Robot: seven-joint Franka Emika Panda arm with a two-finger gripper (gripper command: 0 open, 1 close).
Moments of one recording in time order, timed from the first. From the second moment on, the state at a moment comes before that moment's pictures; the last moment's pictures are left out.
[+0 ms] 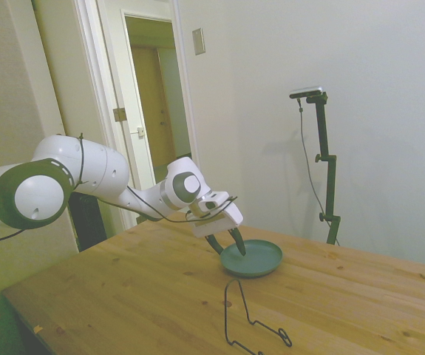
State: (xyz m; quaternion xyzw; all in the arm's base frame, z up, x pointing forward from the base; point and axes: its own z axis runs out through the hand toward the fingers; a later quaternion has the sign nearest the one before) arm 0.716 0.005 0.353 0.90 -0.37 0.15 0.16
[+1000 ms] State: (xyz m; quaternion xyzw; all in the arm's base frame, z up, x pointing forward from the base) arm 0.709 0.009 0.348 0.91 -0.35 0.16 0.15
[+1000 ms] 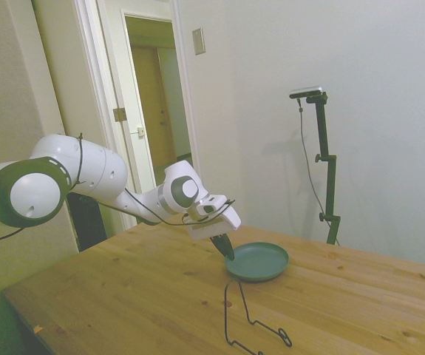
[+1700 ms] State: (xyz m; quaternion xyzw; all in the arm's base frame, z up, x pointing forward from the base) arm 0.675 0.000 0.428 0.91 -0.37 0.19 0.09
